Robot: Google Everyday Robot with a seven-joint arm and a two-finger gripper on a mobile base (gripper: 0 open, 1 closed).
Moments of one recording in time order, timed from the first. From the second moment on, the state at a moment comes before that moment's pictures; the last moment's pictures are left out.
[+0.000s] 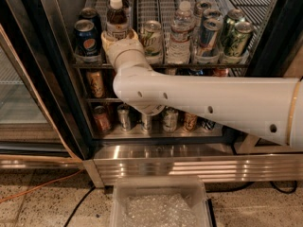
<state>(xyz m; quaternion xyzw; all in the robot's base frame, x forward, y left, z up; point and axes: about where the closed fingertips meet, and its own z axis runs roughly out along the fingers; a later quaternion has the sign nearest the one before) 0.715 0.087 0.935 -0.10 0.68 0.11 0.72</state>
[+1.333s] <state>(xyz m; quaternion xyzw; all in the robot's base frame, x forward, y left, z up) 0.704 0.090 0.950 -0.10 0.67 0.12 0.72</state>
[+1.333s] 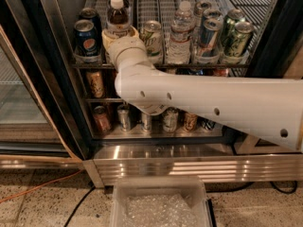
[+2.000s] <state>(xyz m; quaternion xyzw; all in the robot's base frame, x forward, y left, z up) 0.696 0.088 0.960 -0.10 0.67 0.14 0.72</state>
